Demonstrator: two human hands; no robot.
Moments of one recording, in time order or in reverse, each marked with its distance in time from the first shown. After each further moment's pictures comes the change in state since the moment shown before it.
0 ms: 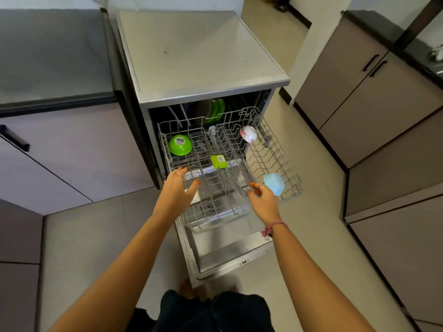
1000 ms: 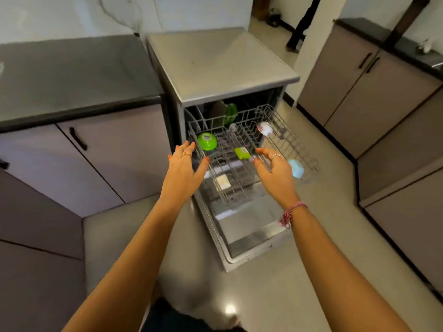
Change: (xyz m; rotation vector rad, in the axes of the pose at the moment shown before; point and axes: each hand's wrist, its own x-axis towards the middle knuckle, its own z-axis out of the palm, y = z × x) left_hand -0.101 -0.045 -0.120 0.023 0.144 0.259; right_hand -0.151 -0.102 0.053 -0.049 0.147 -0.411
